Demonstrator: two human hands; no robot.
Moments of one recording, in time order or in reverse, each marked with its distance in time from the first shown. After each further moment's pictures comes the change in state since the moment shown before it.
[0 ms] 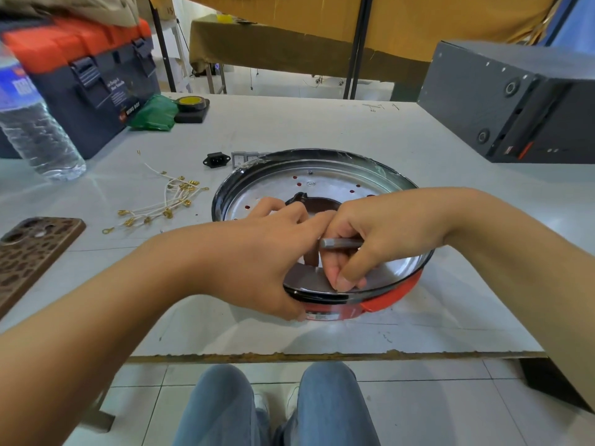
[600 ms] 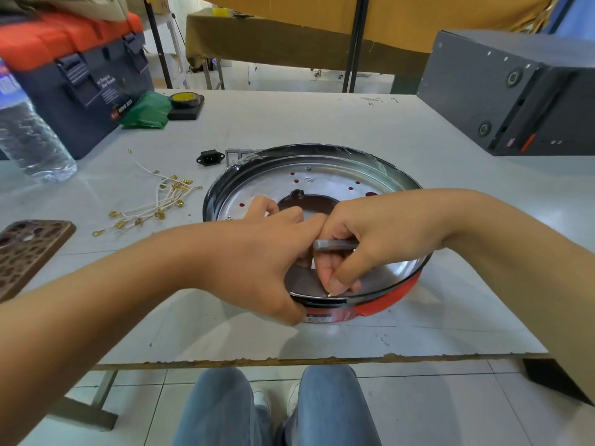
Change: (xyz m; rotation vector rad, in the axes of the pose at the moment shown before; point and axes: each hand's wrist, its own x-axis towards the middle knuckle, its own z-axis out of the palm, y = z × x) left_hand 0.010 0.001 -0.003 -0.067 -0.092 -0.030; right_hand 0.000 0.004 0.001 0.002 0.019 -0.026
